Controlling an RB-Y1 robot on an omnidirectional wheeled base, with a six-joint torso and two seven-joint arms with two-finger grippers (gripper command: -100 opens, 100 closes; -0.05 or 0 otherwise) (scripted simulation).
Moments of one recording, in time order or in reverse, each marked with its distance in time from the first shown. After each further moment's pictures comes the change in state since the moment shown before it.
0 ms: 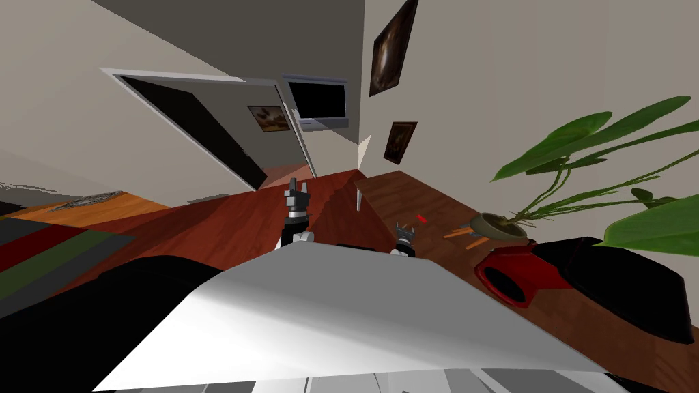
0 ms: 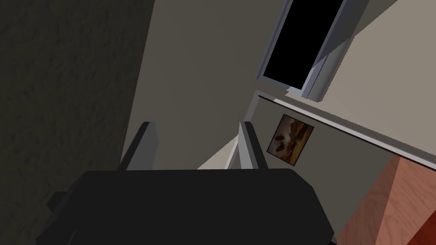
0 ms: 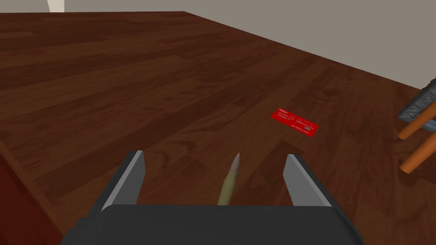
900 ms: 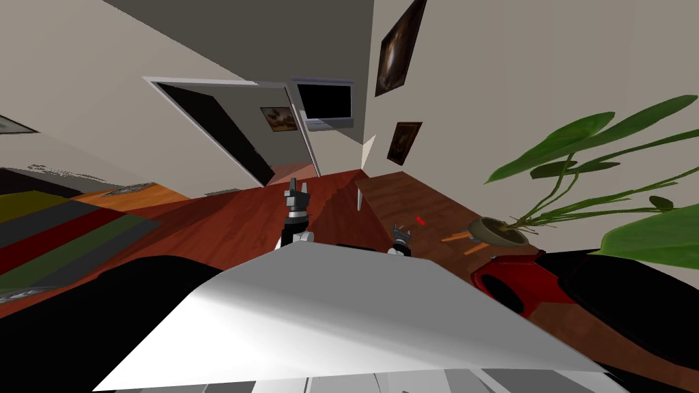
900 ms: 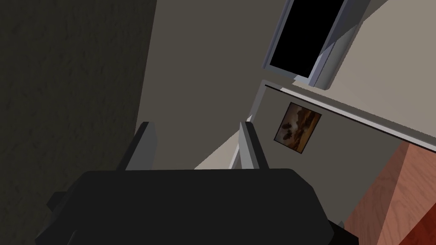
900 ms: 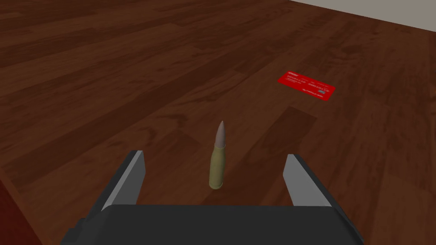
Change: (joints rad) left arm 0.000 0.000 0.000 0.000 0.000 0.000 0.000; right arm -0.094 0.014 0.045 0.190 -0.116 -0.016 -0.077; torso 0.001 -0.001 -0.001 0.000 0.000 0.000
